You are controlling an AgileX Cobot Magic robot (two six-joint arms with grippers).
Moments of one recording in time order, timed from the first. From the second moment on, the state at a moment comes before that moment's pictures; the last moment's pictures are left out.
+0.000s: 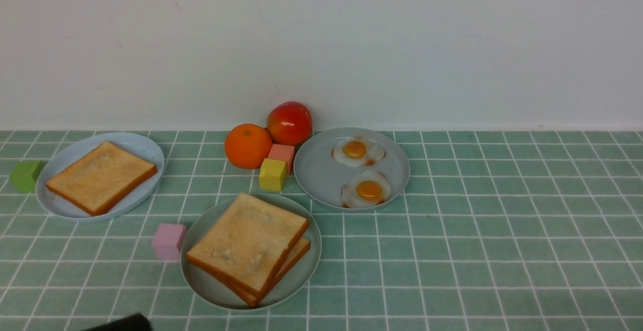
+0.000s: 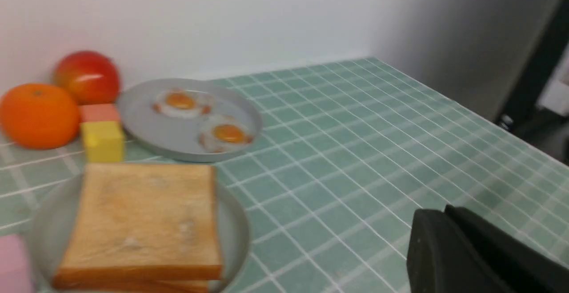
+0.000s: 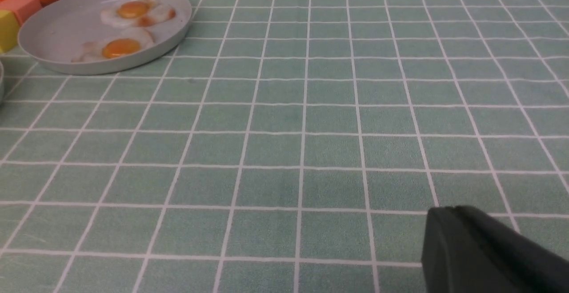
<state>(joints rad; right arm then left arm) 0.02 -0.01 0.02 0.09 0.38 -0.05 -0.69 0.25 -0.13 0.10 0.01 -0.36</state>
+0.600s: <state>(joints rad) 0.01 -0.01 0.02 0.09 0.38 -0.05 -0.10 -0.01 0.03 0.01 0.37 -0.33</state>
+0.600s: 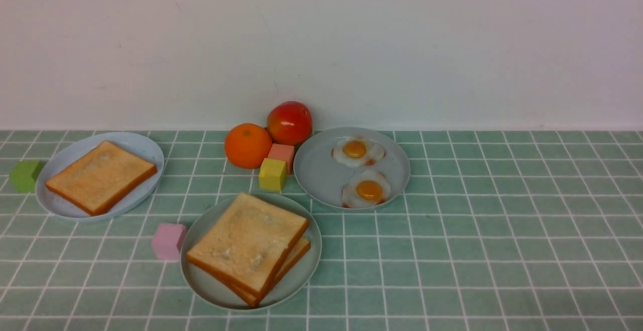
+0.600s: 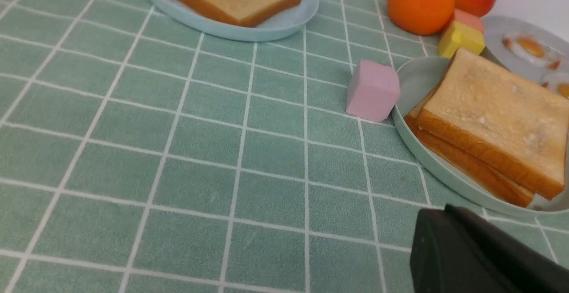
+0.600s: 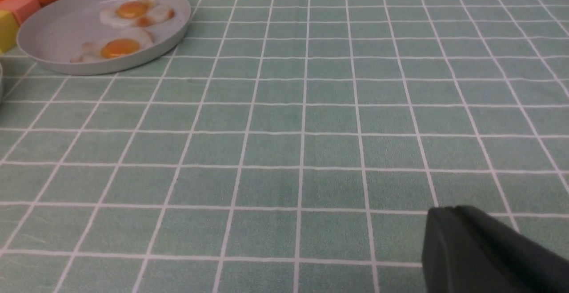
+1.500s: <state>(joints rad) 0.01 -0.01 0.02 0.09 0.38 -0.05 -0.10 -0.01 0.03 0.01 0.37 -0.33</state>
